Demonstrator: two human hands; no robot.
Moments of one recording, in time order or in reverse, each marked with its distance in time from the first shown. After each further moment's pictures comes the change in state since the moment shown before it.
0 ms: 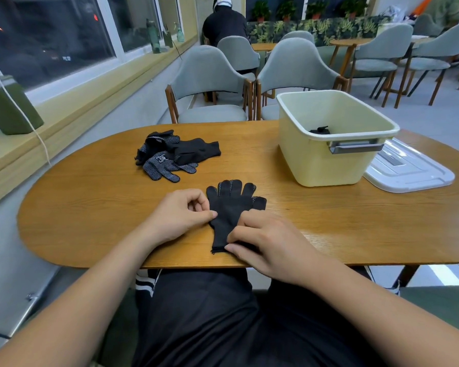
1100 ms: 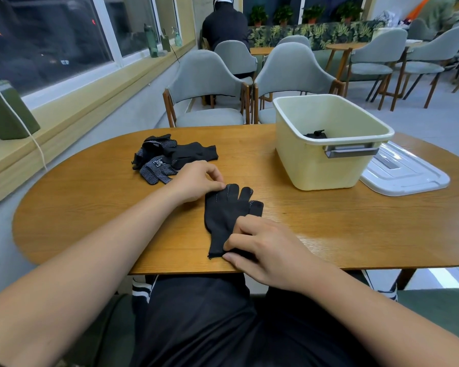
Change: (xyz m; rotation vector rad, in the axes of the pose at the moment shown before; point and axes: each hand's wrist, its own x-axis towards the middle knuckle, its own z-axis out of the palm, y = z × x) left_hand 0.098 0.025 -0.003 0.318 0.008 -0.007; right_hand -0.002 -0.003 -0.004 -0.006 -0.044 -0.011
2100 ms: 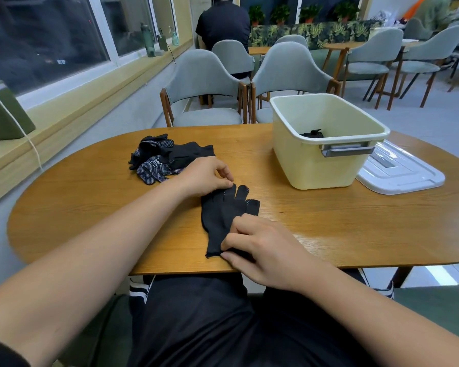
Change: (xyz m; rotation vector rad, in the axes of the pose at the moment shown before) left_hand 0.016 0.018 0.004 0.105 -0.071 0.128; right_hand 0.001 -0.002 -0.001 -0.011 0.008 -0.016
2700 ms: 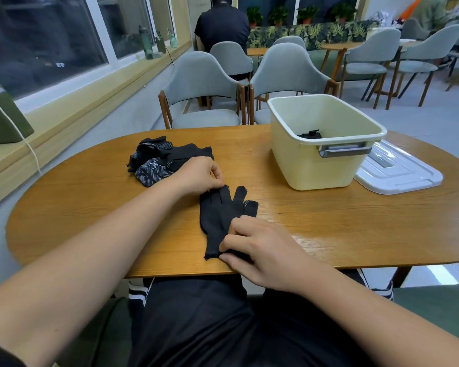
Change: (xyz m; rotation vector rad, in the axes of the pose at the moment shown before) left_hand 0.002 0.001 -0.009 0.075 -0.004 -0.072; right_hand 0.000 0.000 0.001 0.005 -0.003 0.007
